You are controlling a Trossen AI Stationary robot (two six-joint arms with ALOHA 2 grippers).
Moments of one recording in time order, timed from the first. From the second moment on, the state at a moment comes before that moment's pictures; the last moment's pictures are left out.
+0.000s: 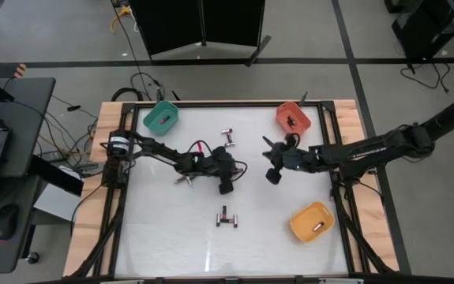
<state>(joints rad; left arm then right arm) 0.04 1.97 0.96 0.34 -0.14 -0.06 0.08 1.15 0.63 -0.17 0.49 0.31</state>
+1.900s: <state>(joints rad) 0.87 1.27 0.57 -0.17 -0.18 -0.01 0.14 1.55 0.50 0.71 0.21 0.13</state>
